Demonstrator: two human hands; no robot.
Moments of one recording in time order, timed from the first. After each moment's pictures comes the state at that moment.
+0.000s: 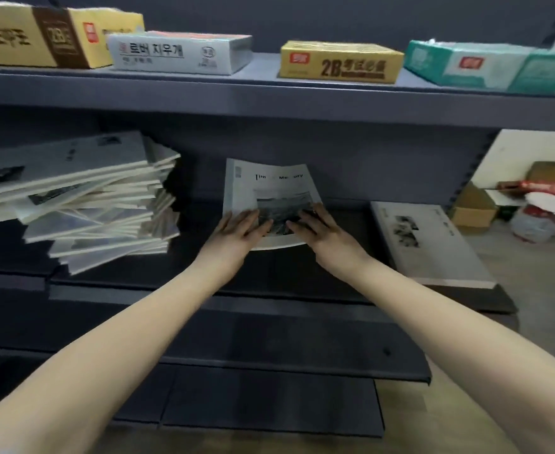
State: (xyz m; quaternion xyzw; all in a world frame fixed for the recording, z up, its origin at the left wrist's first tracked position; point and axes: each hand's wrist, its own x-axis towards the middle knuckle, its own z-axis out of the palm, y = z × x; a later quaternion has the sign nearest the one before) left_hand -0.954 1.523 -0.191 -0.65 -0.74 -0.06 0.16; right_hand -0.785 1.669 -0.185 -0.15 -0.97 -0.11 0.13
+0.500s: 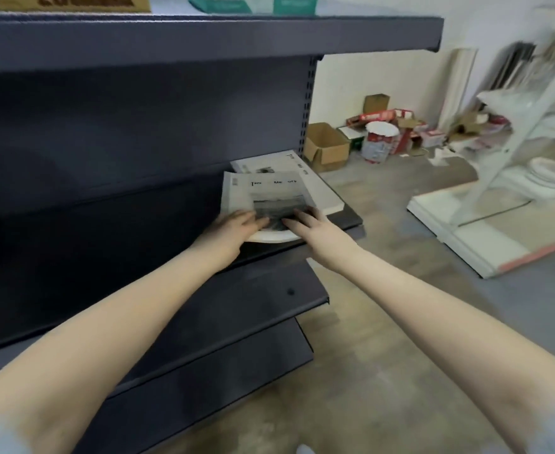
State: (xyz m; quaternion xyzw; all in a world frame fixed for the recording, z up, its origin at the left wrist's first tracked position) left_hand -0.802 1.649 -0.224 -0.77 -0.62 -0.09 -0.04; right_hand -0.587 1.706 -0.231 -0.39 -0.92 -0.02 0.04
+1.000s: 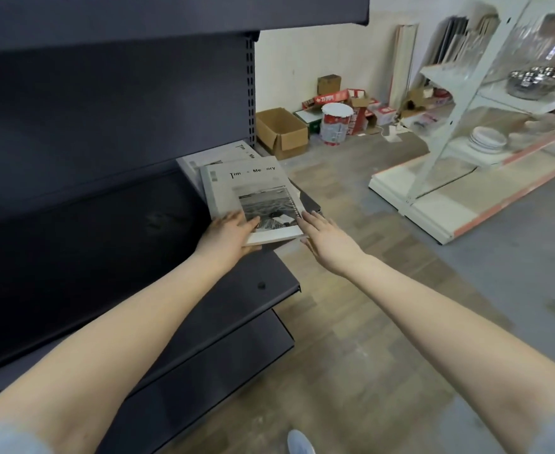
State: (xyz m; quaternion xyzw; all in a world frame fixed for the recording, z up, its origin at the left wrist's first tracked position) left_hand -0.729 1.697 -0.251 -0.79 -0.61 0.00 -0.02; right_hand -0.503 1.714 -0.270 -0.53 -0.85 0.03 0.02
